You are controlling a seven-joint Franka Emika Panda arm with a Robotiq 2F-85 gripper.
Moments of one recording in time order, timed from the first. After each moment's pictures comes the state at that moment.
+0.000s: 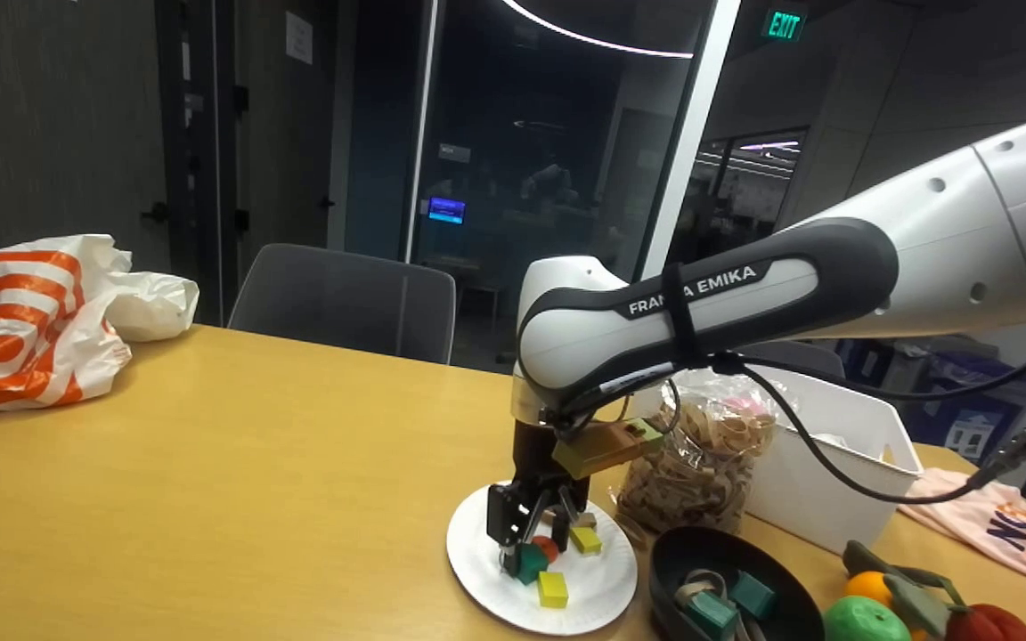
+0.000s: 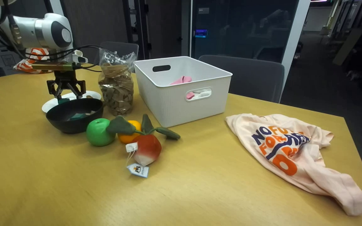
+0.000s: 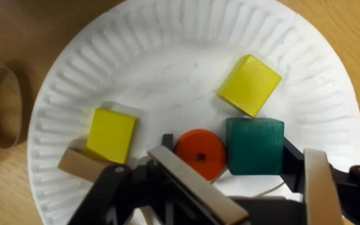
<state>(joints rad) 0.42 0.67 0.26 -1.54 -0.13 1.99 0.09</state>
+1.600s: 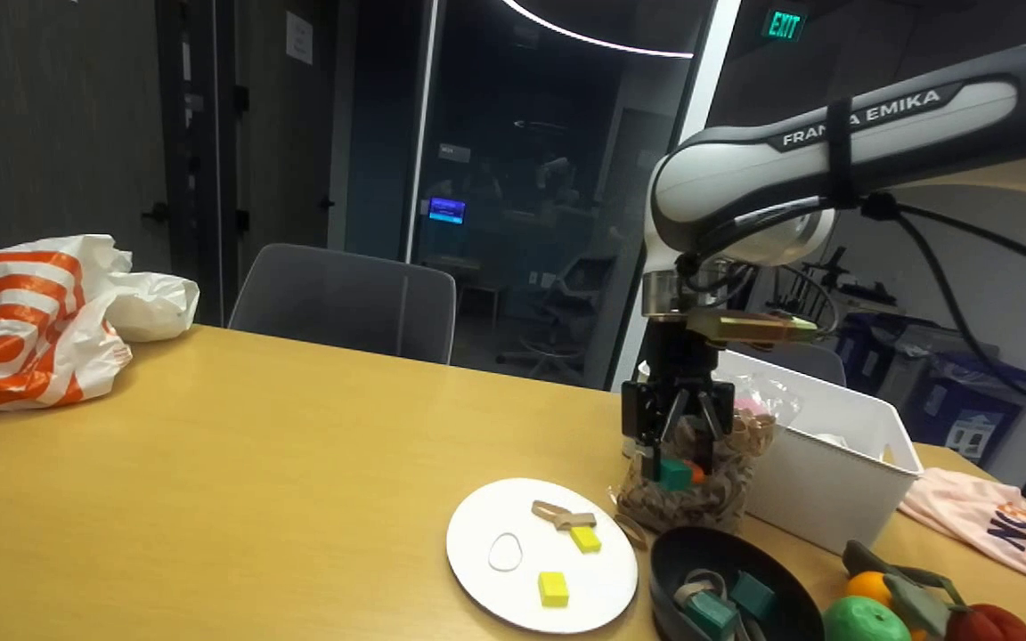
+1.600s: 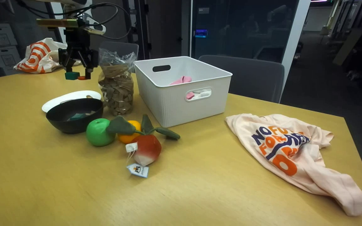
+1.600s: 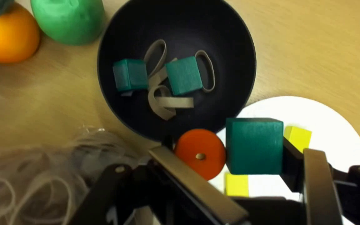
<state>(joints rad) 0.29 0.39 0.18 -1.60 -0.01 1.64 0.15</state>
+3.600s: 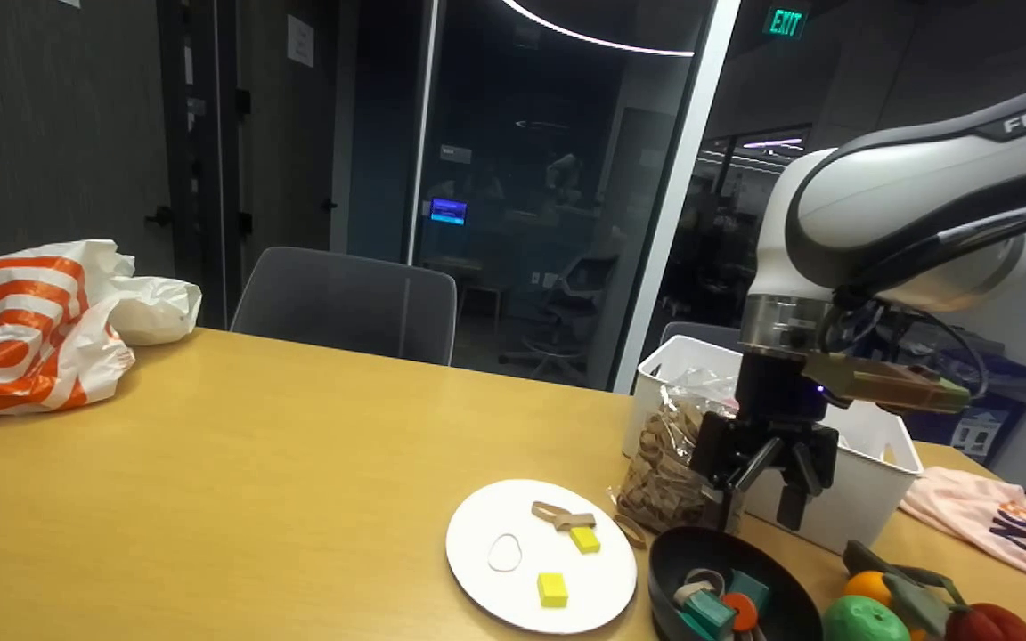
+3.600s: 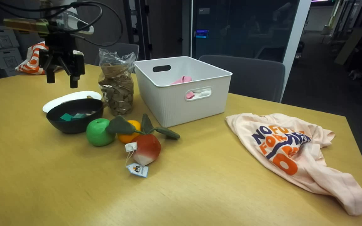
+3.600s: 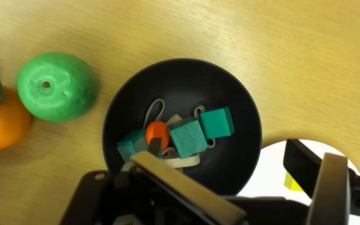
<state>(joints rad) 0.21 0.00 0.20 -2.13 0.12 1.92 0.16</state>
